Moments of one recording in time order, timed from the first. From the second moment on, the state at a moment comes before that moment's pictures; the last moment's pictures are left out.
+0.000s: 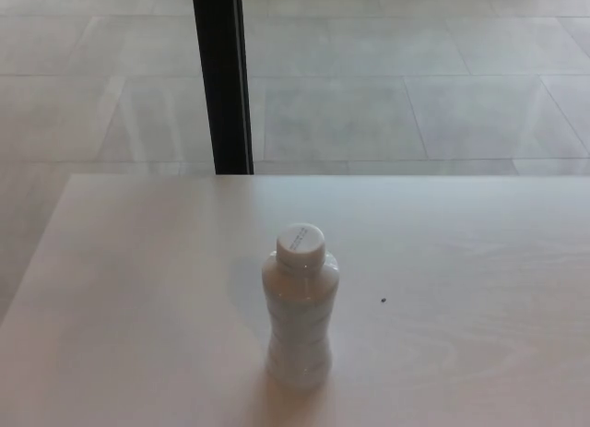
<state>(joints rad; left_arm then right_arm) 0.29 0.45 0.44 1.04 -0.10 -0.07 -0.11 0.28 -0.45 -0.53 0.99 0.07 -0.24 -0.01</state>
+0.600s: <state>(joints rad) 0.09 0.66 0.72 0.91 -0.28 -0.05 -0.23 0.00 -0.65 -0.84 0.73 0.30 -0.11 0.07</state>
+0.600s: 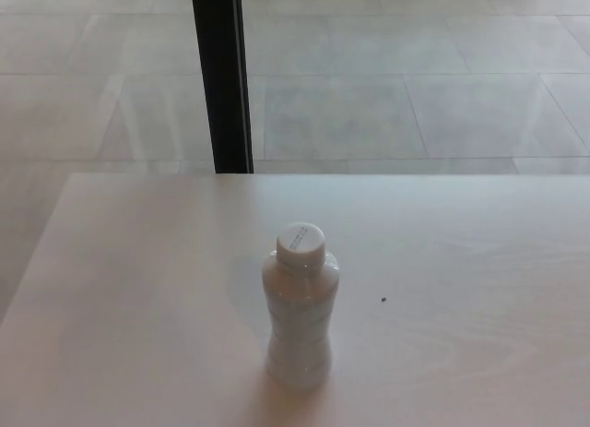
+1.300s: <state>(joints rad) -0.14 0.55 0.57 0.26 -0.40 0.09 -0.27 -0.09 -0.52 -0.57 0.08 0.37 0.02 0.10</state>
